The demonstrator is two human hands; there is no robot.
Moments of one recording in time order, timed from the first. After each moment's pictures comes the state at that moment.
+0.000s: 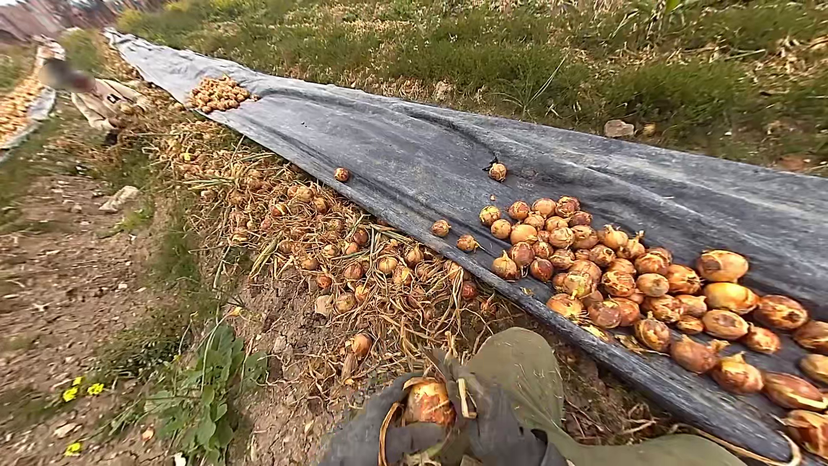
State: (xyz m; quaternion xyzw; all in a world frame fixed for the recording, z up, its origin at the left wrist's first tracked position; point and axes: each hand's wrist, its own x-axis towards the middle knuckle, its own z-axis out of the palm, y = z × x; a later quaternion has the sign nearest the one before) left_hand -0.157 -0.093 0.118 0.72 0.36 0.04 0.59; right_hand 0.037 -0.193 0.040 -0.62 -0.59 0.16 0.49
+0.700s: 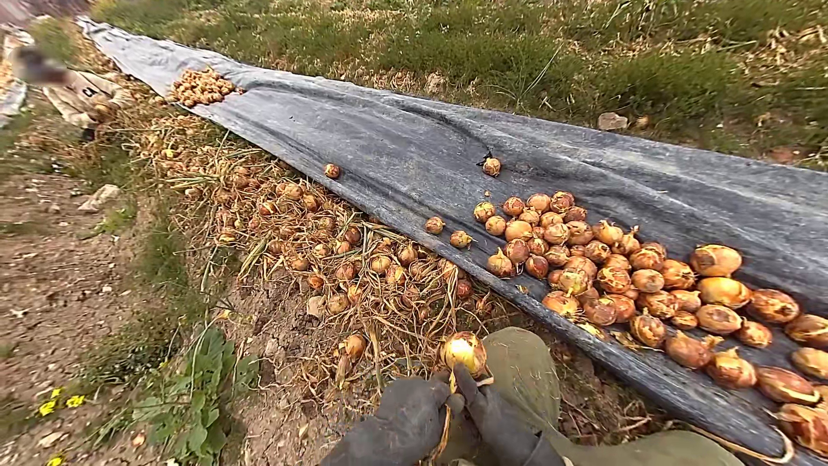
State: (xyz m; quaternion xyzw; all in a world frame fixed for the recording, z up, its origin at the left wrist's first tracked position) left_hand -0.069 -0.085 0.145 0.87 0.31 -0.30 0.26; right_hand 0.054 -0.189 0.030 -0.71 -0.32 0.52 0.35
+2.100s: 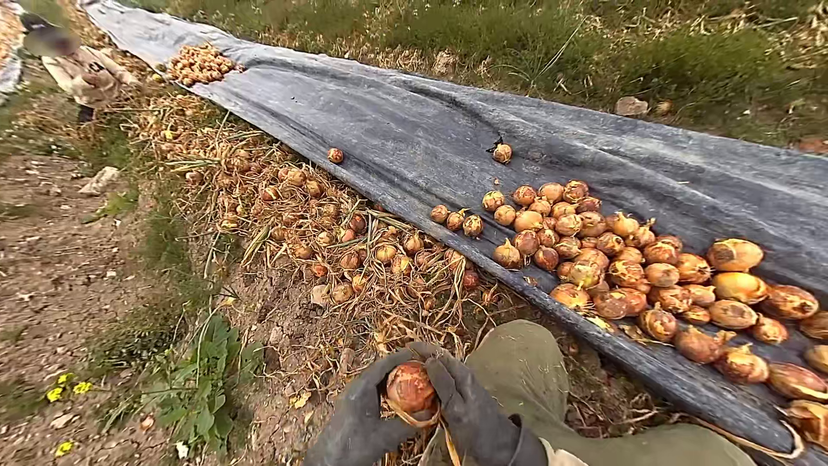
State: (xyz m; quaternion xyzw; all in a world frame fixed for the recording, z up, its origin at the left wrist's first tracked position) left_hand -0.167 -0.072 0.094 0.77 0.36 0.22 0.49; right_hand 0.021 -0.155 0.065 -0.56 -0.51 0.40 0.51
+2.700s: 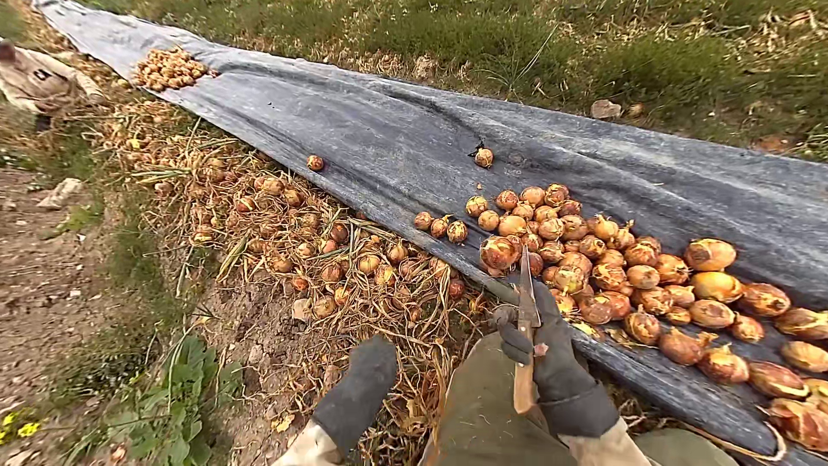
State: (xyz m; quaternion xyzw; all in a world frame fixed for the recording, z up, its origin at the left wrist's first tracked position) left_hand -0.044 0.003 0.074 0.80 0.44 -0.40 0.12; right_hand 0.175 -0.140 0.063 -0.28 -0.05 0.63 0.72
